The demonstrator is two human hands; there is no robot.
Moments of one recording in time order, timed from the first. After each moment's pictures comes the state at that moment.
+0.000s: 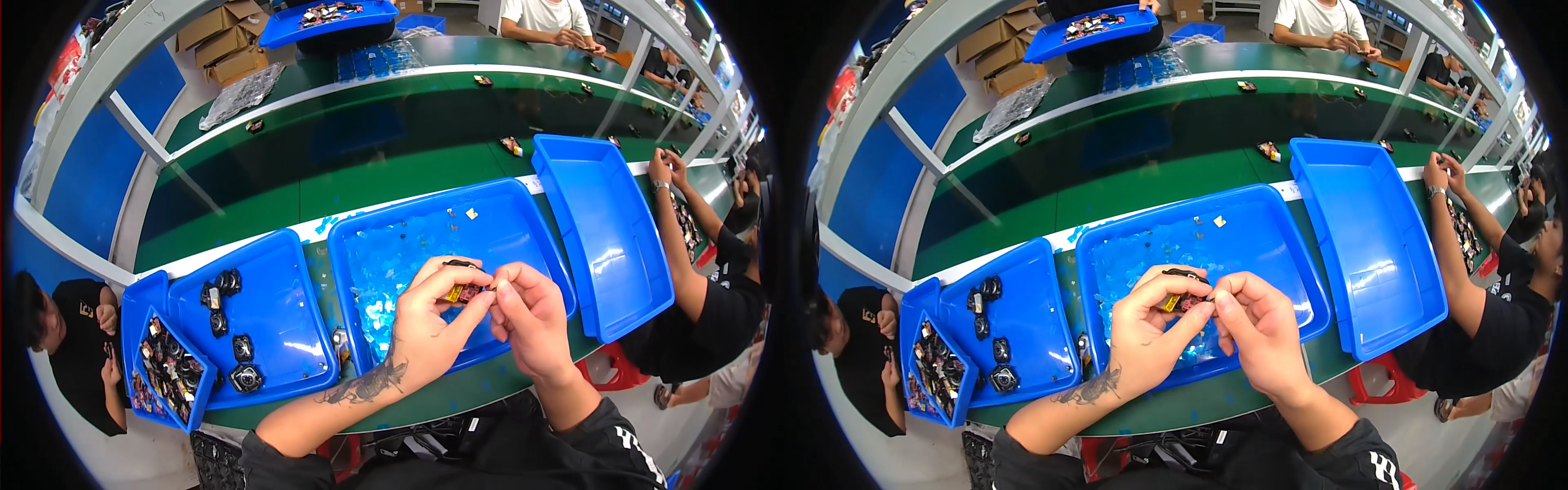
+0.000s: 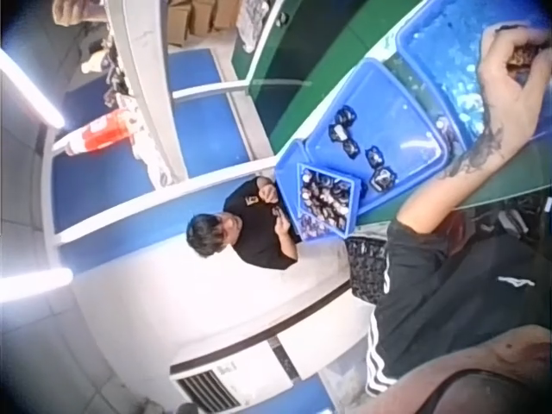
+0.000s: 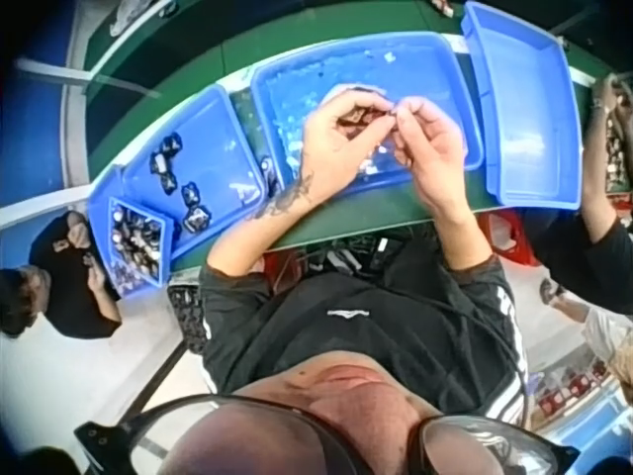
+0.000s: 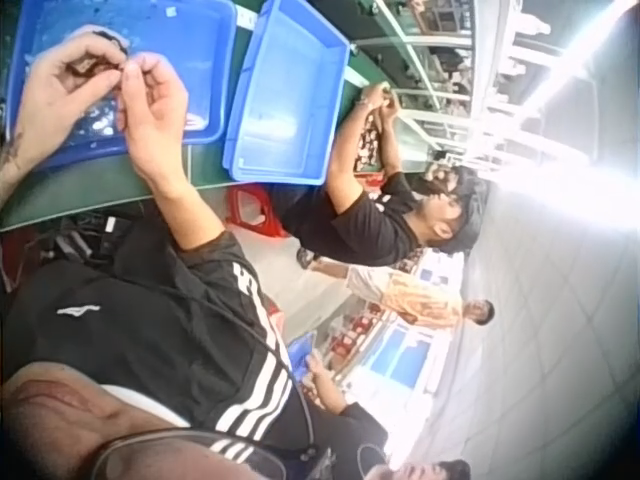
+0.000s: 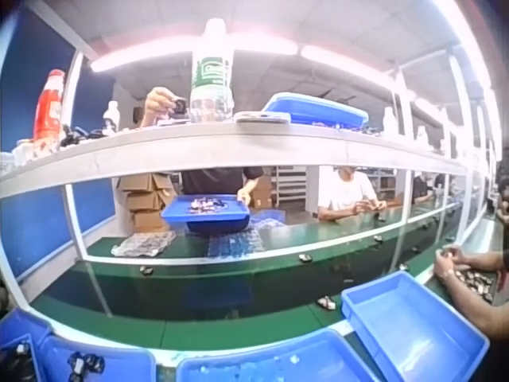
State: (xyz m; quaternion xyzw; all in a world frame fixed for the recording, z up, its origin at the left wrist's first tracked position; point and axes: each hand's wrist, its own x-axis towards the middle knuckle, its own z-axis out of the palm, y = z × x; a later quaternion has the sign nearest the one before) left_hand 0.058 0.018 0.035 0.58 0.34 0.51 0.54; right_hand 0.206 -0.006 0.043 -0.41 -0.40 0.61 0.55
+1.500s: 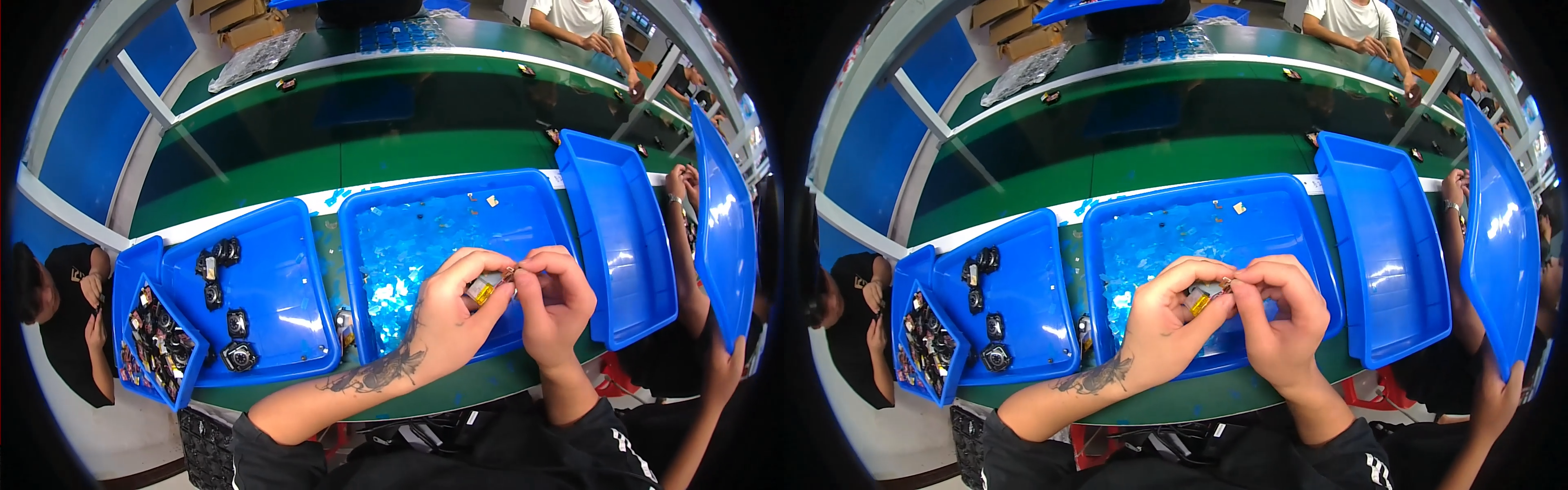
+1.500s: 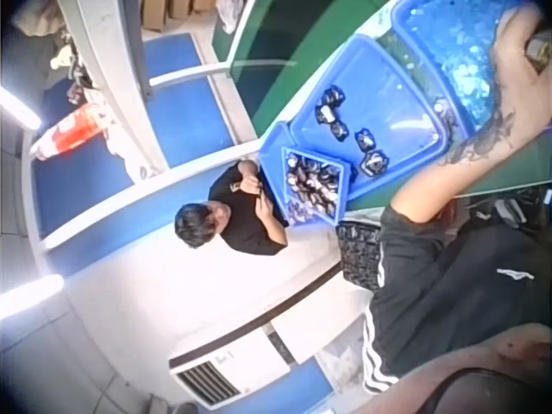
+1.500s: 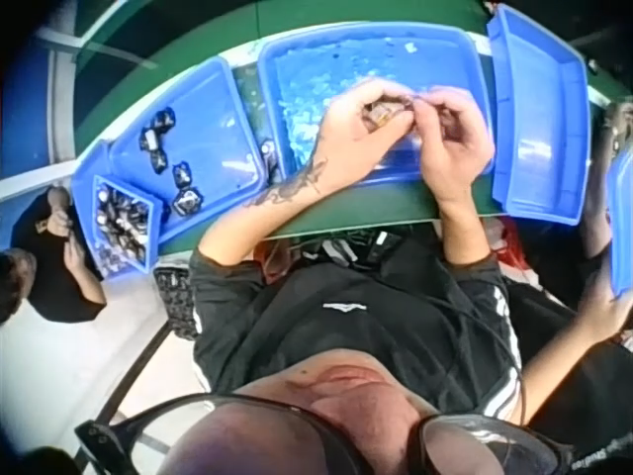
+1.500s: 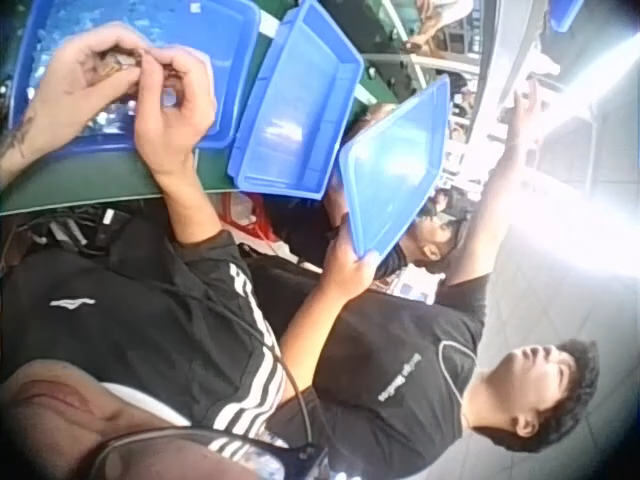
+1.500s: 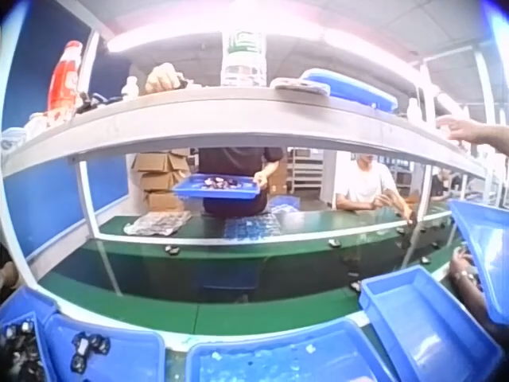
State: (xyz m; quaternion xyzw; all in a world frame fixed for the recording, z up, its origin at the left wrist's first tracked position) left_hand 0.057 0.022 0.020 0.60 0.33 0.48 0.54; right_hand 0.200 0.011 0.030 -0.42 -0.65 0.20 0.61
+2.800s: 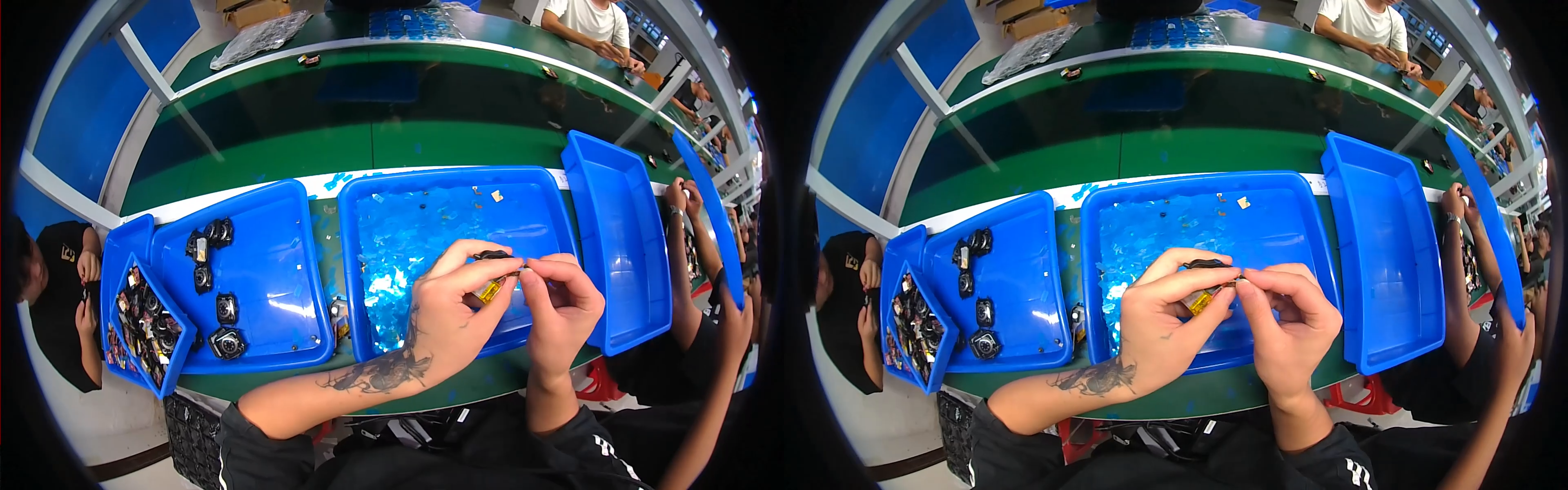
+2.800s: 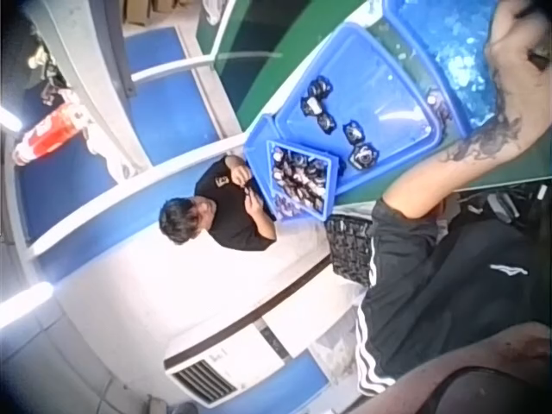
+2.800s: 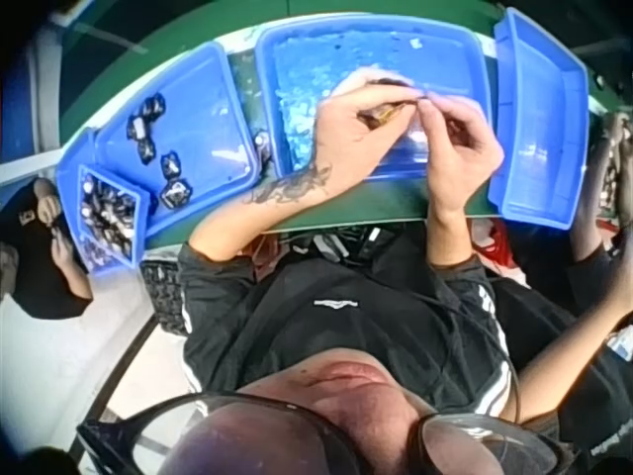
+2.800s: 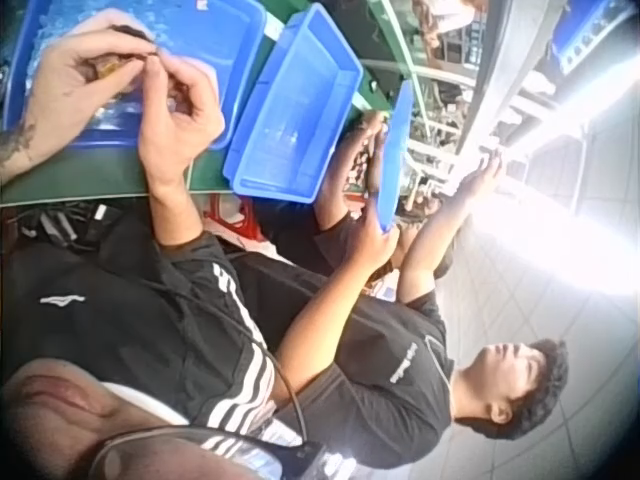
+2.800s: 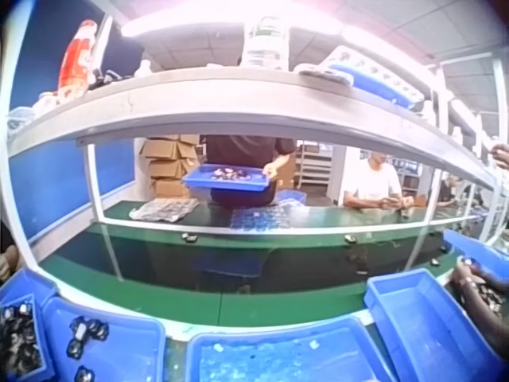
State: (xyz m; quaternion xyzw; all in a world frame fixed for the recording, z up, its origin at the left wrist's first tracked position) left_hand 0.062 0.015 0.025 0.56 0.39 0.54 0.49; right_hand 0.200 0.004 0.027 -0.47 -0.55 0.28 0.62
